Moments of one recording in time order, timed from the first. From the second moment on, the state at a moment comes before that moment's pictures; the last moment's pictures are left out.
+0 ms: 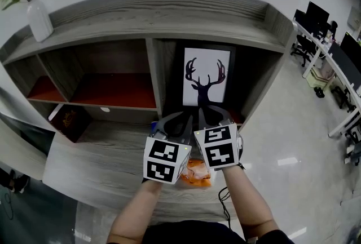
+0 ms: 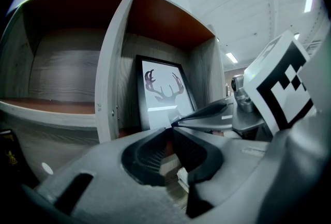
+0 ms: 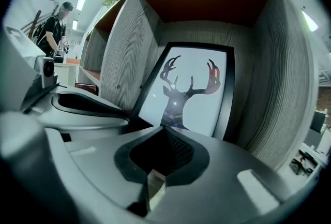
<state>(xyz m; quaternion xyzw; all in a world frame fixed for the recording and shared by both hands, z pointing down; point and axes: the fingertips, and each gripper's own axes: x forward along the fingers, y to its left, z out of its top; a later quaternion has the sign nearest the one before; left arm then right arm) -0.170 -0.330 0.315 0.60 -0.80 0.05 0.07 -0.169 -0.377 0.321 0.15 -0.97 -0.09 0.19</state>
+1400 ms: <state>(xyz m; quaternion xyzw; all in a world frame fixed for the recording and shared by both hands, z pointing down) -0.132 -0.268 0.323 0.61 -0.79 -0.02 0.05 -0.084 -0.340 0.325 0.18 -0.98 0.01 0.06</state>
